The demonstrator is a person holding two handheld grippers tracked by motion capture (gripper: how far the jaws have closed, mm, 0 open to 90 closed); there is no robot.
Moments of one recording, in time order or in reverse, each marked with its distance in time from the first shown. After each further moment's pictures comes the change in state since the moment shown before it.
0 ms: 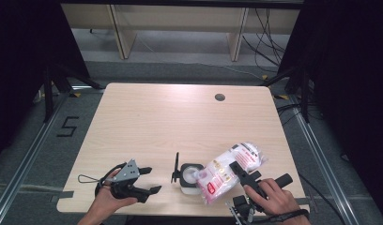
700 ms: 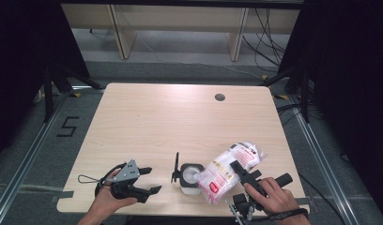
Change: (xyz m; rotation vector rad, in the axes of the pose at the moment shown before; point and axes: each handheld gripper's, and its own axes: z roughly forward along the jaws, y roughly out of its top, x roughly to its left) left arm -0.001 0.000 -0.001 0.008 0.004 -0.005; right arm 0.002 -0.002 0.005 0.003 0.020 0.052
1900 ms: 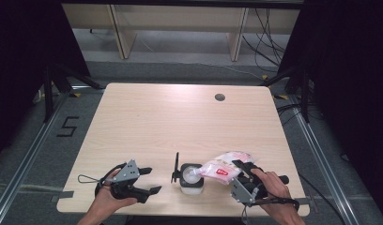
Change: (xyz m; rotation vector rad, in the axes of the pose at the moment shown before) left arm -0.001 0.000 0.000 -0.002 0.000 -0.007; right arm 0.002 -0.023 0.026 -0.049 0.211 0.496
